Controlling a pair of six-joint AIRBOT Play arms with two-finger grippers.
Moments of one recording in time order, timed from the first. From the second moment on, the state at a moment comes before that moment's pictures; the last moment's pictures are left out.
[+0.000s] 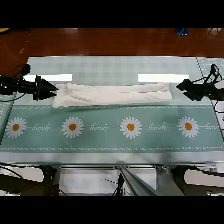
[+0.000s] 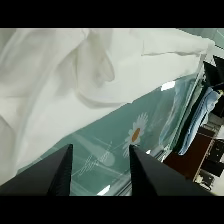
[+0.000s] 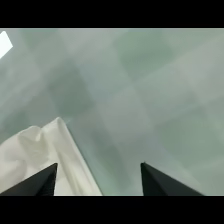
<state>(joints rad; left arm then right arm) 0.41 -1.68 1.28 0.64 -1.51 -1.20 -0.35 -1.47 0.99 -0.90 0.68 1.40</state>
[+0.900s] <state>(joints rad) 0.40 -1.68 1.28 0.60 -1.47 -1.19 -0.17 -1.49 1.00 -0.51 0.60 1.11</state>
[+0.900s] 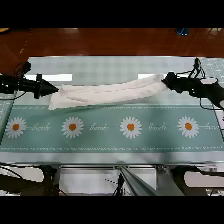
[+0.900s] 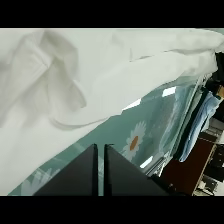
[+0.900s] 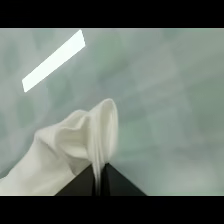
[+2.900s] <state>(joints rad) -0.01 -1.37 1.08 0.51 -1.02 -1.14 0.48 -0.84 1.00 -1.19 0.67 1.82</state>
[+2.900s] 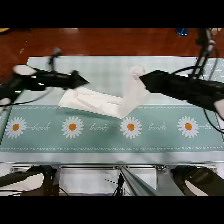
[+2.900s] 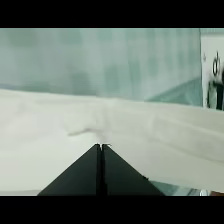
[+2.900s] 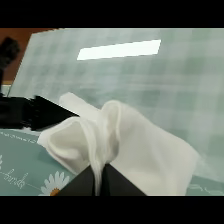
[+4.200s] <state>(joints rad) 0.47 -1.05 1.08 0.56 -1.20 -1.17 0.89 -1.53 1.30 -1.14 0.03 1.89</state>
